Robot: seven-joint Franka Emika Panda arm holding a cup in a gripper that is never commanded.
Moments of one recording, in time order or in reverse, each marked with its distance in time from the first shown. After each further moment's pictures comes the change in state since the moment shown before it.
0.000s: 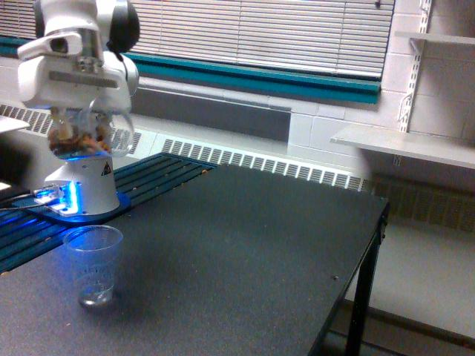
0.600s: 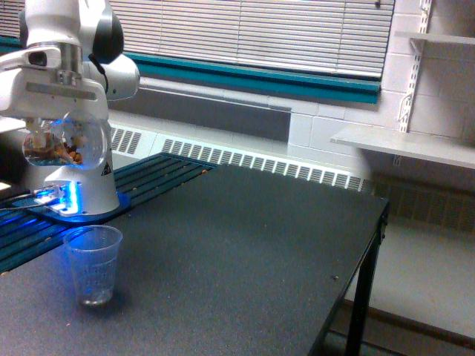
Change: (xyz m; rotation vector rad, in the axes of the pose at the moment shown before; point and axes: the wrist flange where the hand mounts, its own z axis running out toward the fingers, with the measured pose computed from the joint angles) arm -0.033 0.034 0.008 -0.076 -0.029 -0.009
